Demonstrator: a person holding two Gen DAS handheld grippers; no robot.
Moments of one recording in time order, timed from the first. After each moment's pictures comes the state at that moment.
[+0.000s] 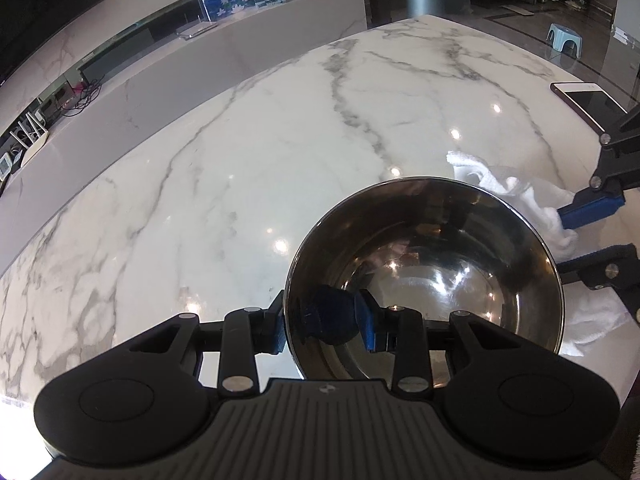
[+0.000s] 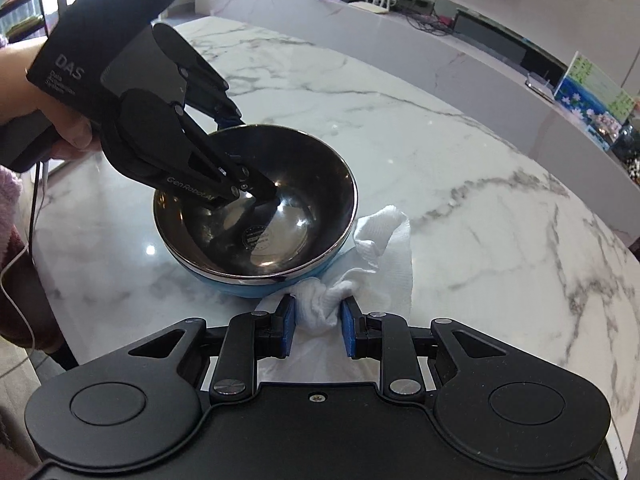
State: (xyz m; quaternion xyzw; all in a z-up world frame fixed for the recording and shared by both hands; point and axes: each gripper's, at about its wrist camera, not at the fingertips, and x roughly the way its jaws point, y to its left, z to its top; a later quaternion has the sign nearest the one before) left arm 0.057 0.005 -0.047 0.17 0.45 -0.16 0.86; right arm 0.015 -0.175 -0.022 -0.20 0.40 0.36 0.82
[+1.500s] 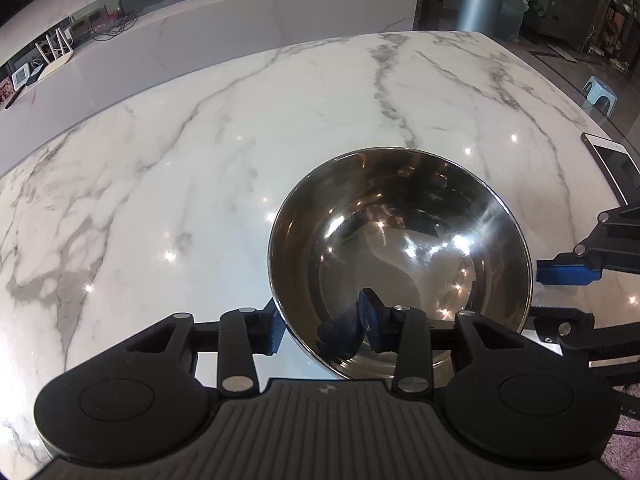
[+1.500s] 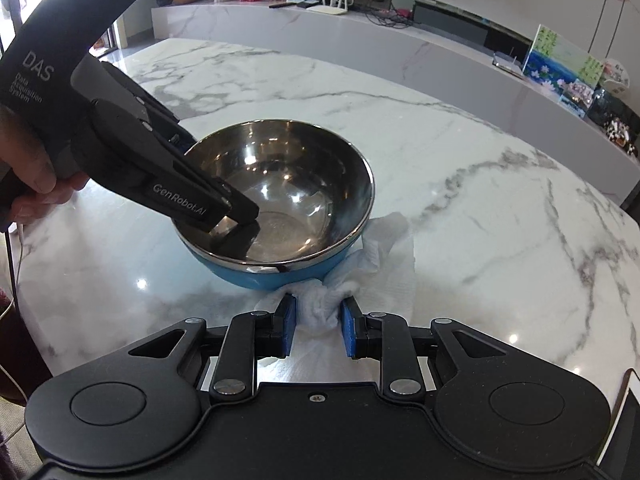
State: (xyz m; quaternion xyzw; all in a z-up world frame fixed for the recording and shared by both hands) left arm 0.065 0.027 -0.051 0.06 0.49 -0.12 0.86; right arm 0.021 -0.151 -0.042 -0.18 0.41 0.32 0.83
